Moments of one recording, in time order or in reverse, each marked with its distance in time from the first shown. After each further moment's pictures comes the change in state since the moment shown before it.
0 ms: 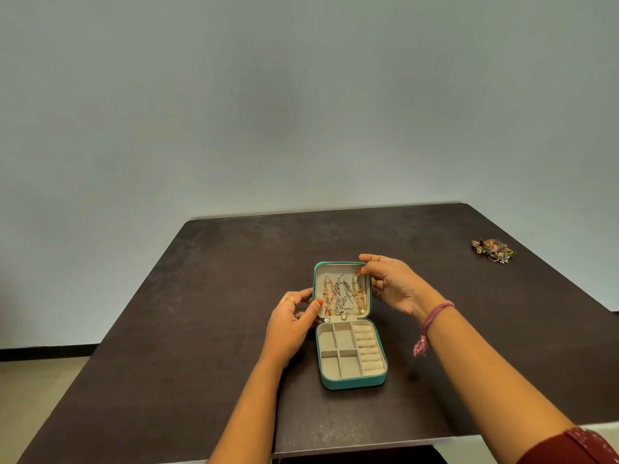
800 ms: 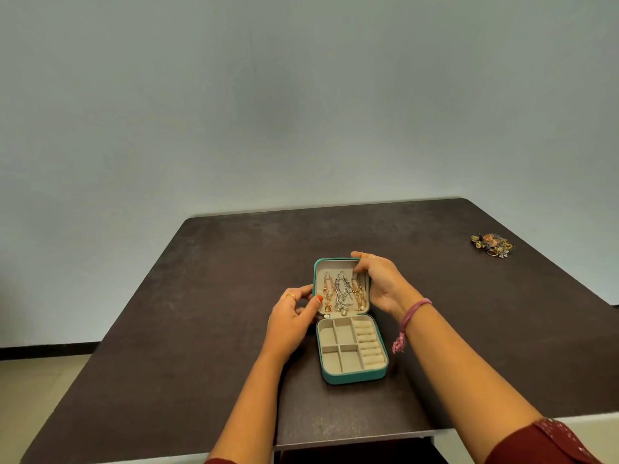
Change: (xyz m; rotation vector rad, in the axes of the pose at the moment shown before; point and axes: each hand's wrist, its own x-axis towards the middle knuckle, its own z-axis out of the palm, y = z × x) left_hand -0.001 0.003 0.000 0.026 0.001 -0.008; right_hand 0.002 0.006 0.029 0.162 0.070 0.014
